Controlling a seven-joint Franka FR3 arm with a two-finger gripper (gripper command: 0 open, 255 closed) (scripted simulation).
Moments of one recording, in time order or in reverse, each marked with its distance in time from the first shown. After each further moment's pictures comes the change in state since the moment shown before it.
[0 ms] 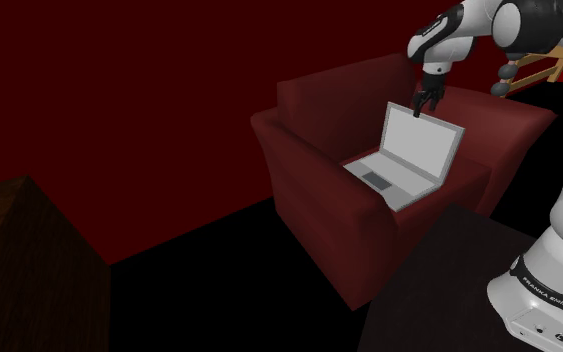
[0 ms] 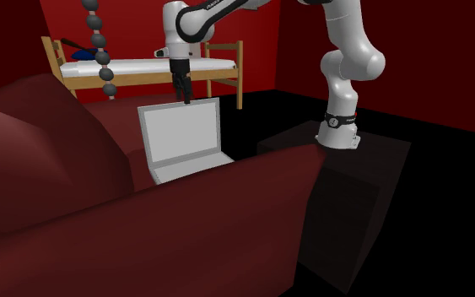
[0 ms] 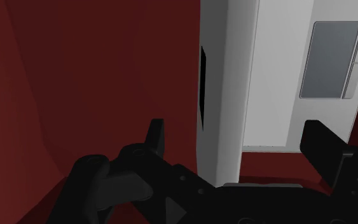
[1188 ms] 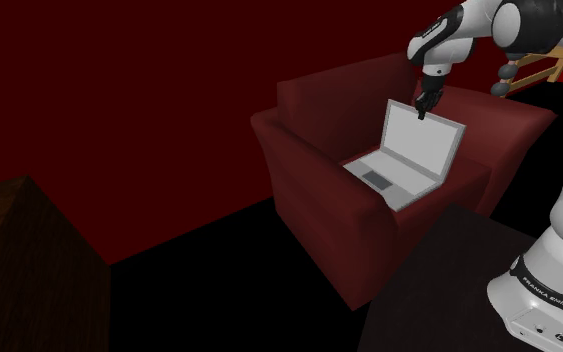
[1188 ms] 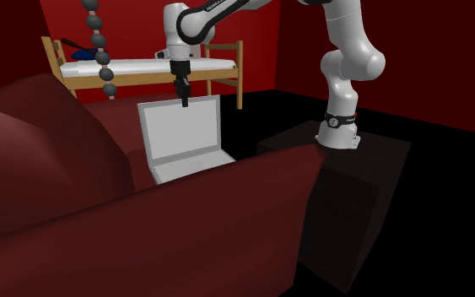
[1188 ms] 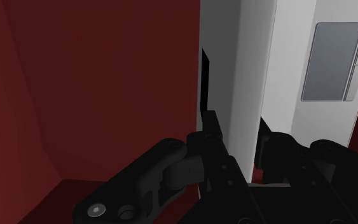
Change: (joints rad) arm 0.001 0.000 0.001 -0.014 0.001 0.012 -0.002
